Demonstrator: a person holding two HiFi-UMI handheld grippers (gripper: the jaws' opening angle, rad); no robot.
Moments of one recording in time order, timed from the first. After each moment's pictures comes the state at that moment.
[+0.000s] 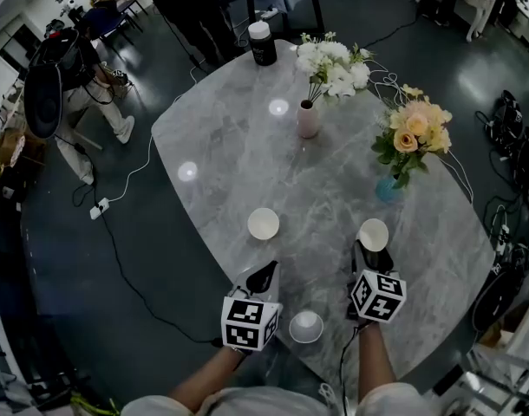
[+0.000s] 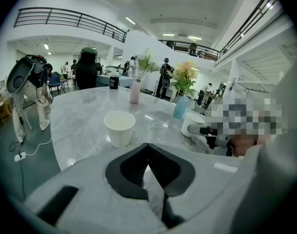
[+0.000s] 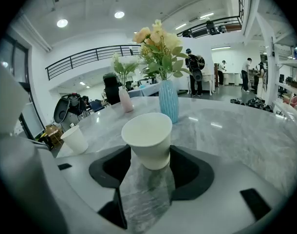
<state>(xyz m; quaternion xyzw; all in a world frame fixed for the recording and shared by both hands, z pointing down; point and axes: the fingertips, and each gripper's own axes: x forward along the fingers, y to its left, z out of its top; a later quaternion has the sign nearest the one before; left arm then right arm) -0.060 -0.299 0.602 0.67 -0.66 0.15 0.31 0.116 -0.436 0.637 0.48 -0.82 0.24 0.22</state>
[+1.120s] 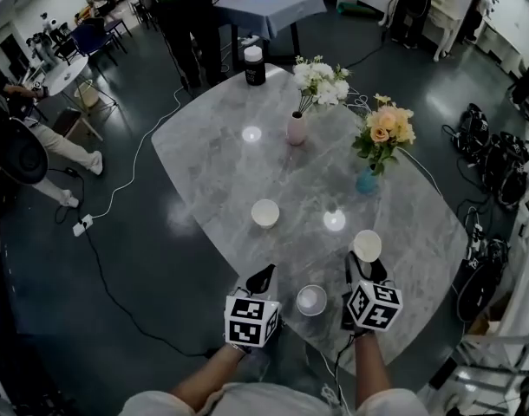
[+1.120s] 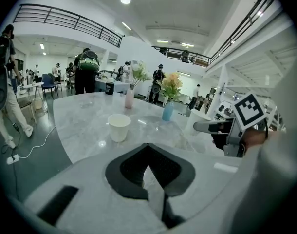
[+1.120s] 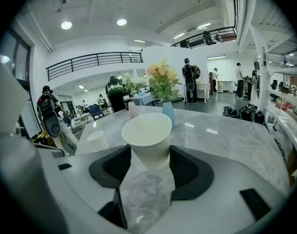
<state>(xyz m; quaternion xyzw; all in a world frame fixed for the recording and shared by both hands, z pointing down) -0.048 -0.240 0.570 0.71 -0.64 0.13 0.29 0.138 -0.347 0.565 0.51 -0.81 0.22 0.19</state>
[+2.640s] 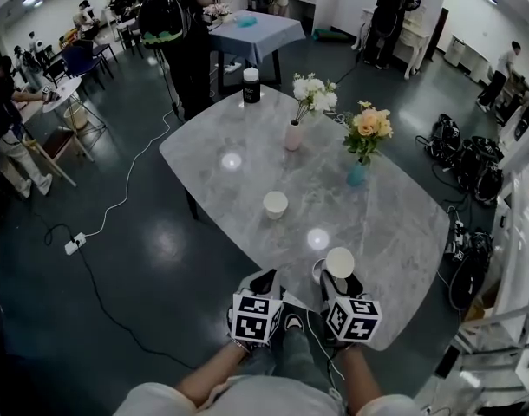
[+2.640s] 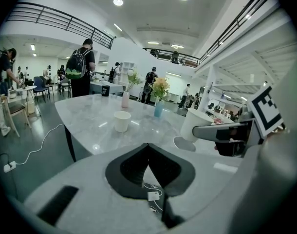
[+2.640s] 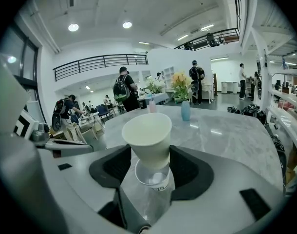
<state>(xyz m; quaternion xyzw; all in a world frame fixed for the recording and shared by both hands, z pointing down) -0.060 -0.152 0.557 0.75 -0.60 0.13 0.26 0.080 -0.196 0.539 0.49 -0.83 0.21 0.18</state>
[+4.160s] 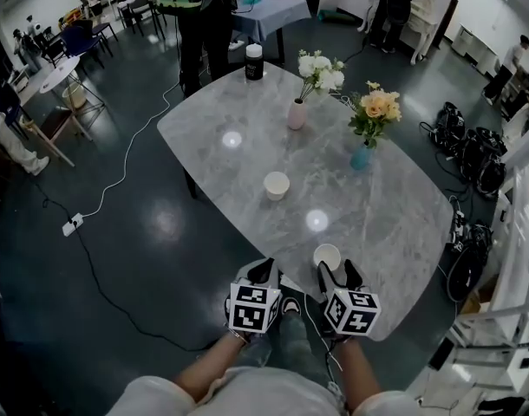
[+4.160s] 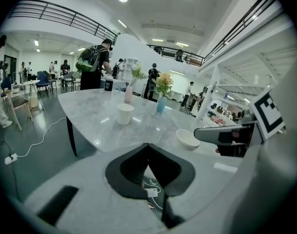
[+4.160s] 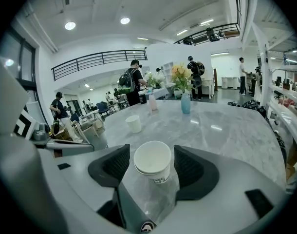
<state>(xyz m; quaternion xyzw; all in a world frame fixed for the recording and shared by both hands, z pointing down) -0.061 -0.146 0.576 0.73 -0.60 0.13 0.29 0.081 -0.189 0.561 0.48 -0.82 0.23 0.20</state>
